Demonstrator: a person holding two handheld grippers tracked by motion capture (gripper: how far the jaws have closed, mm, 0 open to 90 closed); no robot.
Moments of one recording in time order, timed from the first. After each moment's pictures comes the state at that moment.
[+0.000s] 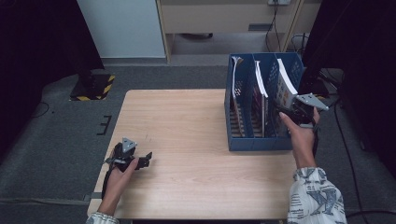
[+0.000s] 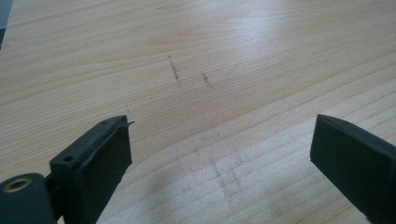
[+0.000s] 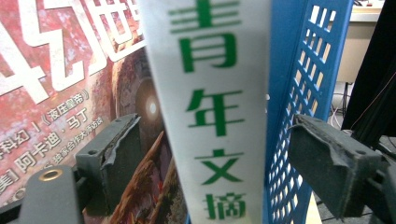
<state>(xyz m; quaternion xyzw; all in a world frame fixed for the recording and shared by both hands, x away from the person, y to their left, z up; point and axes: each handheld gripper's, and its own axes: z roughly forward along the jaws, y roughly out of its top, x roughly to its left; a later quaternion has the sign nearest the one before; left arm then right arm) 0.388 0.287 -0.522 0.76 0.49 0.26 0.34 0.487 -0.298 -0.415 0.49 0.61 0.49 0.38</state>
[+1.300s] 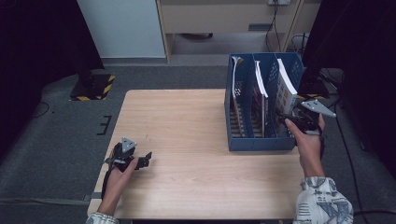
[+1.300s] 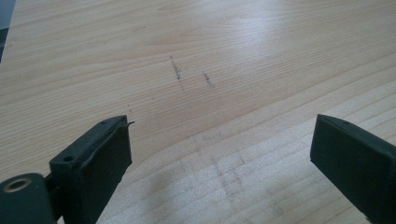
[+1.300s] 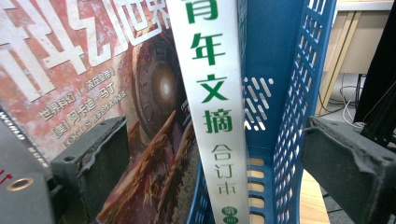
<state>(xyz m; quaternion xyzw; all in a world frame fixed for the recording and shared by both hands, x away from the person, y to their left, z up) 0.387 0.288 -0.521 0.76 0.49 0.27 0.34 0.461 -0.307 -0.416 0.49 0.62 0.49 0.35</state>
